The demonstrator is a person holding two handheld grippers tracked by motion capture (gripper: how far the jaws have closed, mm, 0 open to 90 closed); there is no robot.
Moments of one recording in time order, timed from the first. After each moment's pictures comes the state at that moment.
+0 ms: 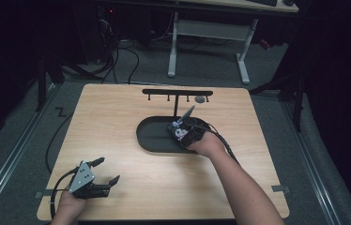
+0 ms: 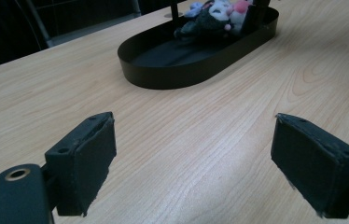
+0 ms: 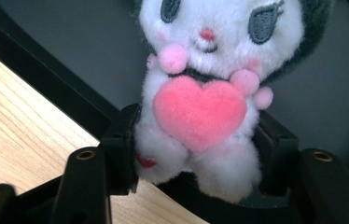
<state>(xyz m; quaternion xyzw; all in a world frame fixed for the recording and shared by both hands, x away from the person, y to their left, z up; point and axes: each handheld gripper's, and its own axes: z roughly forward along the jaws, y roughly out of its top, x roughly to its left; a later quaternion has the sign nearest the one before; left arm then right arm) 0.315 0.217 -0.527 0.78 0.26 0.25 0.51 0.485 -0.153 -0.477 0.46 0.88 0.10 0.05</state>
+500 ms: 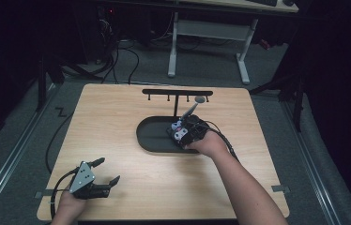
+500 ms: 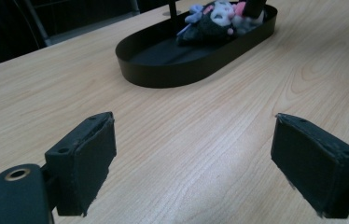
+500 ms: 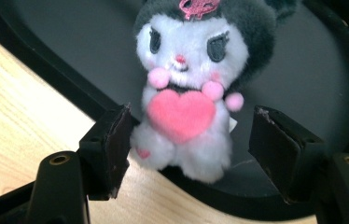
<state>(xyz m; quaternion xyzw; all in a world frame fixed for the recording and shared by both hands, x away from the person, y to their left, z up) 0.315 0.215 -0.527 0.79 0.26 0.24 0.51 0.477 -0.157 -0.458 0.46 0.88 0.12 0.07</state>
